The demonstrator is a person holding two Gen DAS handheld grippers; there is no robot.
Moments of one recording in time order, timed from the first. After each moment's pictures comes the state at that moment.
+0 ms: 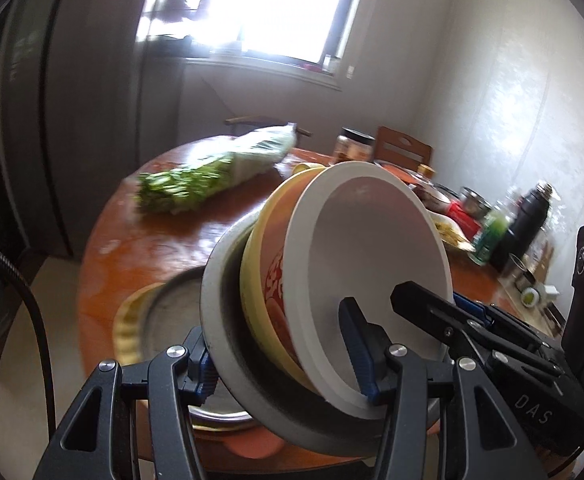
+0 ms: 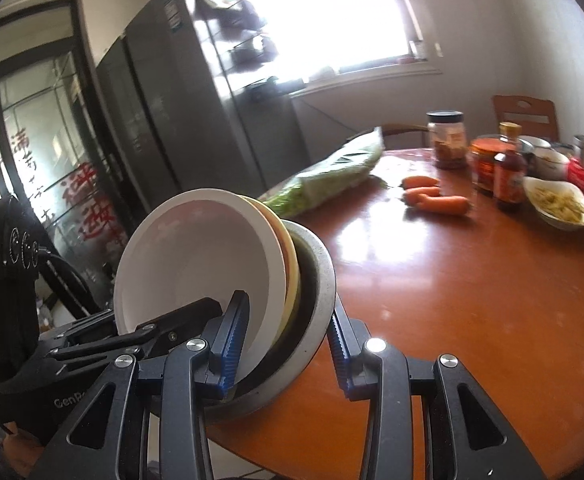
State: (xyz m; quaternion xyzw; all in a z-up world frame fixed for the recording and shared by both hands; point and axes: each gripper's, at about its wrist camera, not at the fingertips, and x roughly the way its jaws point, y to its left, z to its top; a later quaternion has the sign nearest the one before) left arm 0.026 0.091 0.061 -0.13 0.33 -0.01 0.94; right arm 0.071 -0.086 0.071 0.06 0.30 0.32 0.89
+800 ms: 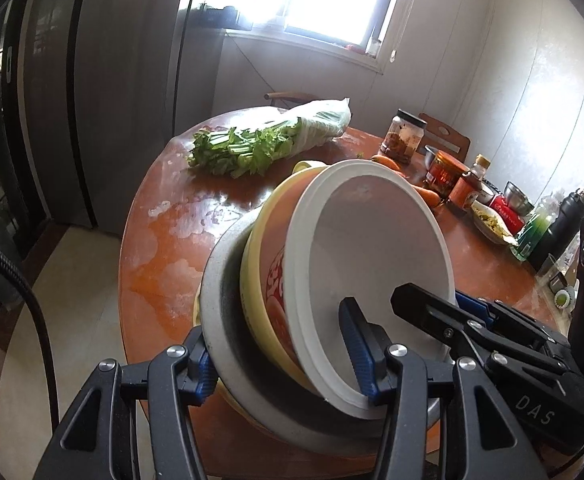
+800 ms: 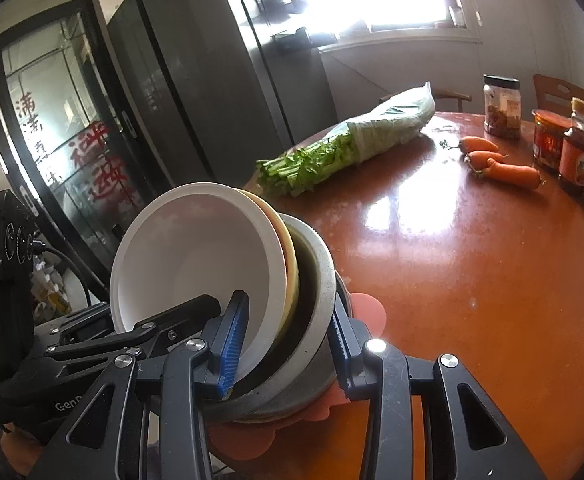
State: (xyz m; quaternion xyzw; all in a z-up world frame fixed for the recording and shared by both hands) left arm 0.039 0.141 0.012 -0.14 0.37 0.04 0.92; right arm 0.096 -0.016 0.022 0.03 0.36 0.35 0.86
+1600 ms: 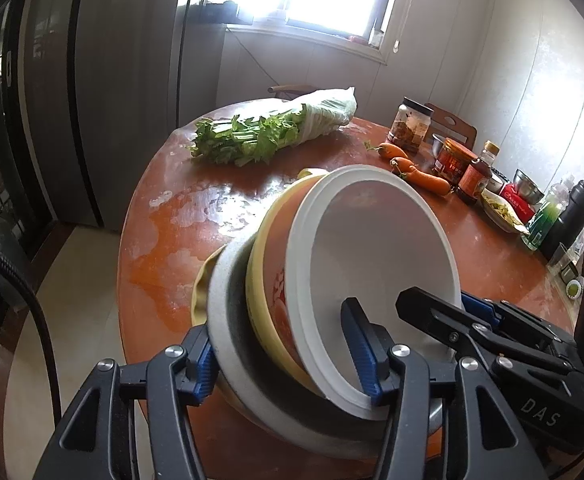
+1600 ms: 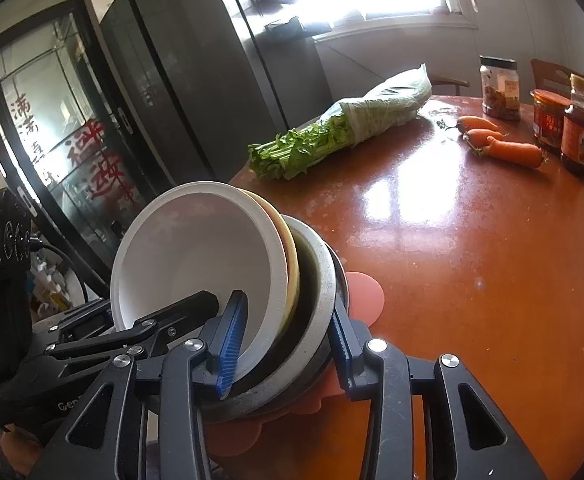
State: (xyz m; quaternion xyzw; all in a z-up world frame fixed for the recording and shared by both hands) left arm 0.043 0.140 -0.001 -0.13 0.38 0.05 0.92; right arm 0.097 -0.020 0.007 0.04 0.38 0.35 0.86
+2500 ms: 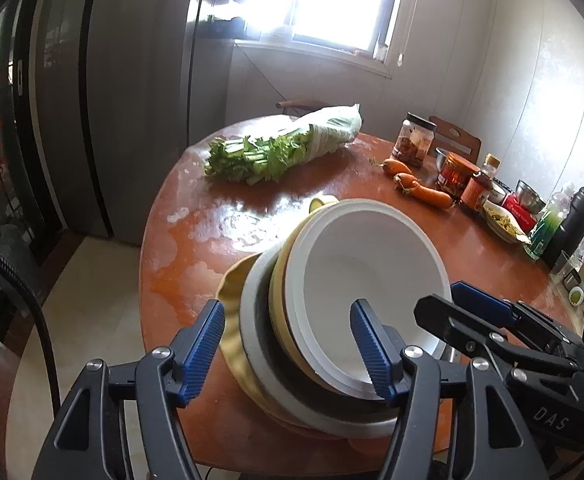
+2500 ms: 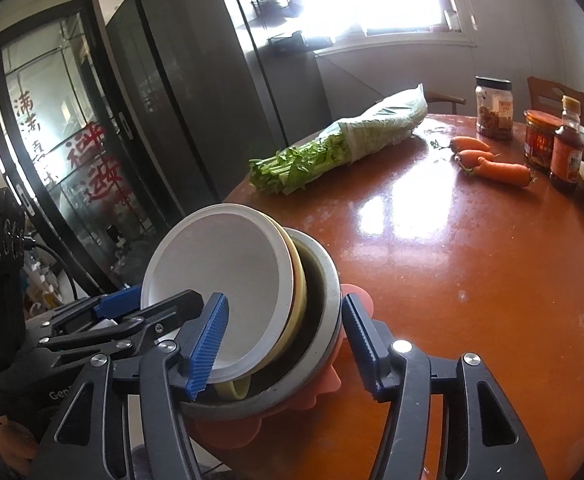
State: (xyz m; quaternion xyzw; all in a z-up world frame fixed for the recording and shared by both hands) left arm 0.027 0.142 0.015 -0.12 0.35 0.06 0.93; right arm 0.090 -0.028 0.019 0.03 0.35 0.34 0.87
